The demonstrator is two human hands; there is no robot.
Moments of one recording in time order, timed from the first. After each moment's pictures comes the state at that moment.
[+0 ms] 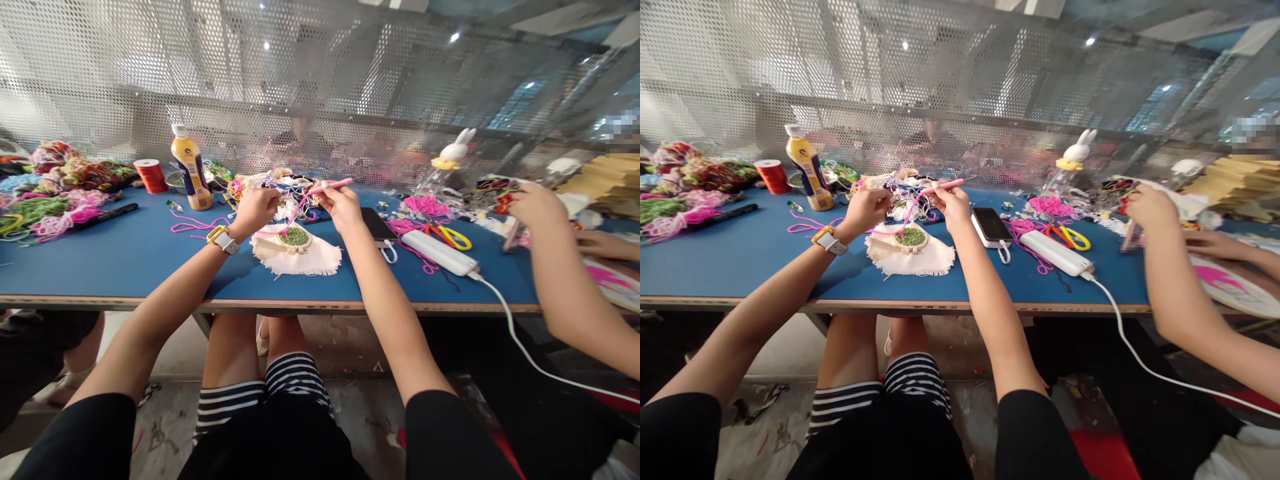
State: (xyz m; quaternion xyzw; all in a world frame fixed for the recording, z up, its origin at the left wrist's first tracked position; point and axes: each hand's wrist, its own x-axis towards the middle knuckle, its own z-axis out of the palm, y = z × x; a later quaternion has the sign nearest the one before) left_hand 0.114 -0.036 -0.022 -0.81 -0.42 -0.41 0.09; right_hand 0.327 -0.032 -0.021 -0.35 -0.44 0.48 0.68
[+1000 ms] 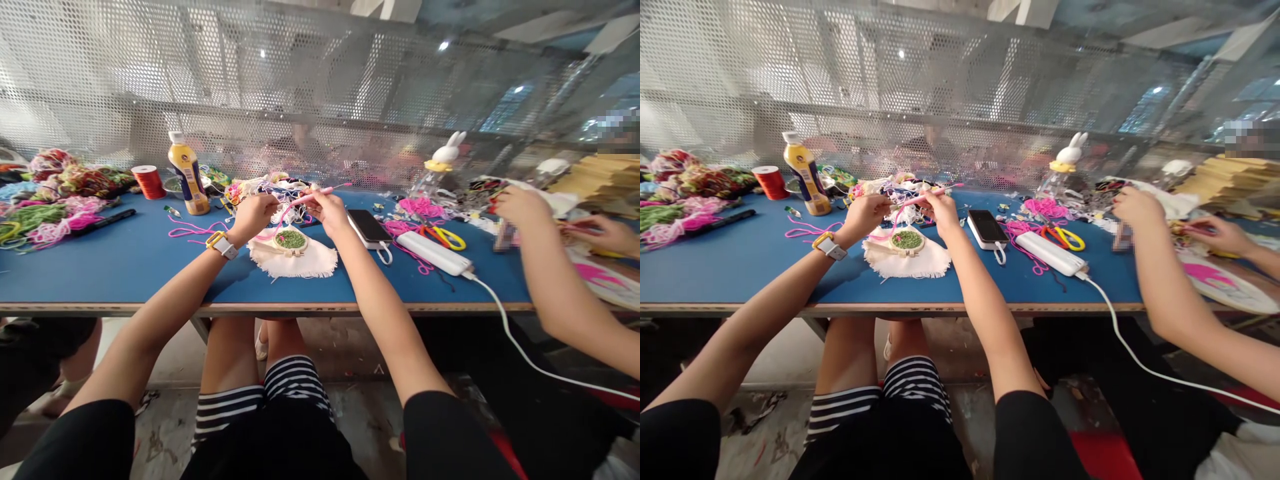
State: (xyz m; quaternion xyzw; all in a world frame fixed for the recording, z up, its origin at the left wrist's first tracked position) left_hand 0.113 -0.024 -0.032 -0.81 -0.42 -0.41 0.07; right_hand 0.323 -0.025 -0.032 -0.35 -0.47 0.48 0.65
